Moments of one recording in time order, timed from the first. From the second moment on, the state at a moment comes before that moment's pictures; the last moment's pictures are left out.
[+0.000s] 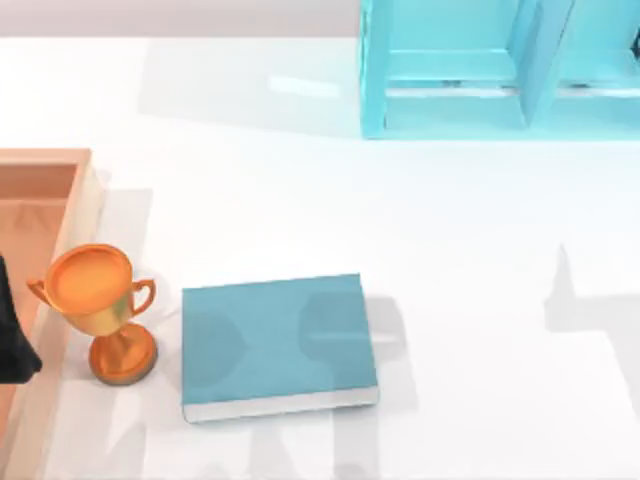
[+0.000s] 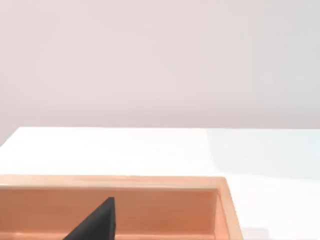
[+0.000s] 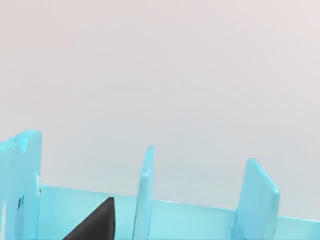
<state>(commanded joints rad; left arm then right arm) 0.00 0.00 0.00 0.00 0.00 0.00 0.32 0.28 0.30 0.19 0.26 -0.18</state>
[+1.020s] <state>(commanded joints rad) 0.01 0.06 0.06 -0.06 0.00 0.01 0.00 0.00 0.00 0.00 0.00 0.00</state>
